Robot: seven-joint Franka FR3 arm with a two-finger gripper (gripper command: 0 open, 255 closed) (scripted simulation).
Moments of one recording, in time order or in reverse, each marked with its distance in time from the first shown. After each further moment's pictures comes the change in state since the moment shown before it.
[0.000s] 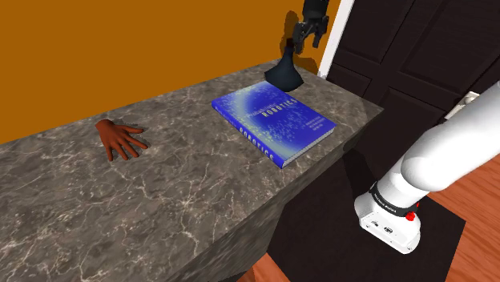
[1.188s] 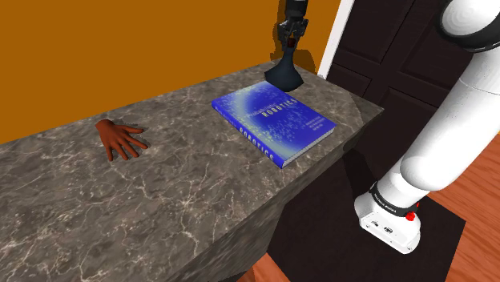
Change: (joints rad) arm -0.015 0.280 -0.018 0.284 0.035 0.014 -0.036
